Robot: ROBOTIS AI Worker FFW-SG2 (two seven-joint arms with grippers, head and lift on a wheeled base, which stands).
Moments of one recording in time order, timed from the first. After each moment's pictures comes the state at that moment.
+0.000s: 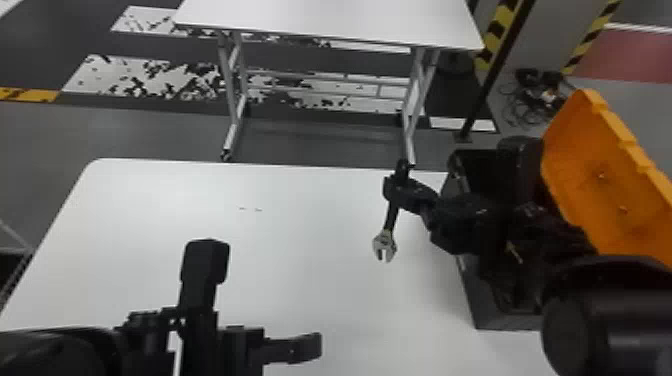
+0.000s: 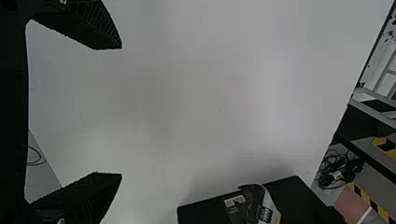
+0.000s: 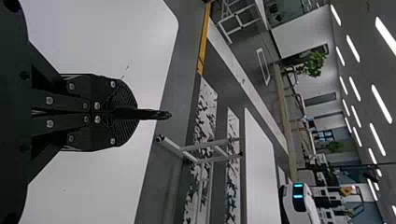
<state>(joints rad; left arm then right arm) 0.35 0.00 0.01 -2.28 0.65 1.57 0.09 0.25 -0.05 -0.05 -2.24 -0.06 0.87 0.56</state>
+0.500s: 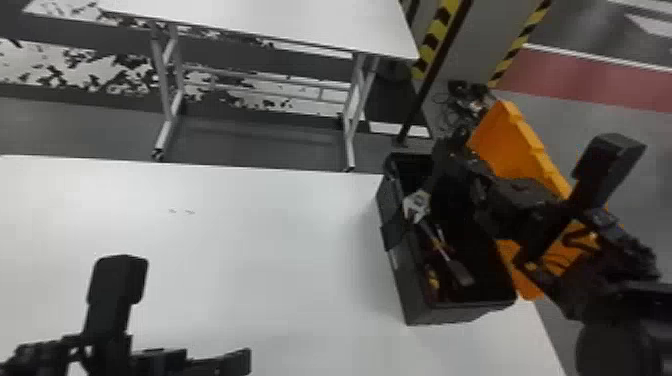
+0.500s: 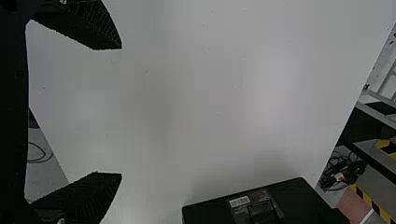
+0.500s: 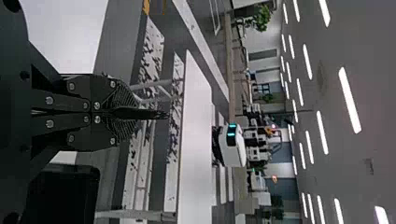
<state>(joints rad) 0.39 0.00 0.02 -2.30 0.65 1.57 0.08 0.35 -0.06 -0.39 -2.41 -0.20 0.73 0.54</state>
